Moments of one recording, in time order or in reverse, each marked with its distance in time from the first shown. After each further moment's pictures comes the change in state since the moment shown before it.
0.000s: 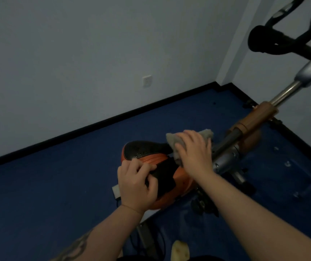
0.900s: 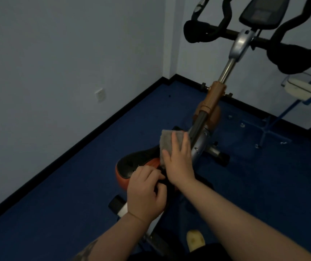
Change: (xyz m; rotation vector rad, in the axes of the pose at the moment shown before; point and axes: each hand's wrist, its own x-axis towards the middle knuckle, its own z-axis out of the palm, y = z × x) left_hand 0.024 -0.023 -0.010 -0.355 -0.337 0.321; right_hand -0.030 -0.062 0.028 0.276 0.119 0.531
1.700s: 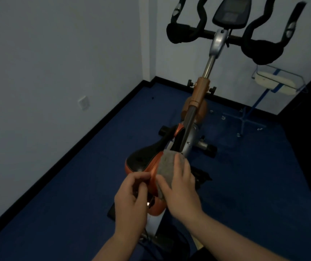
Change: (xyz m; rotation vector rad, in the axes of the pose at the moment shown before) left_hand -0.032 -0.027 -0.068 -0.462 -0.095 -0.431; right_hand -0.109 -0.044 0.016 0.008 0.007 0.189
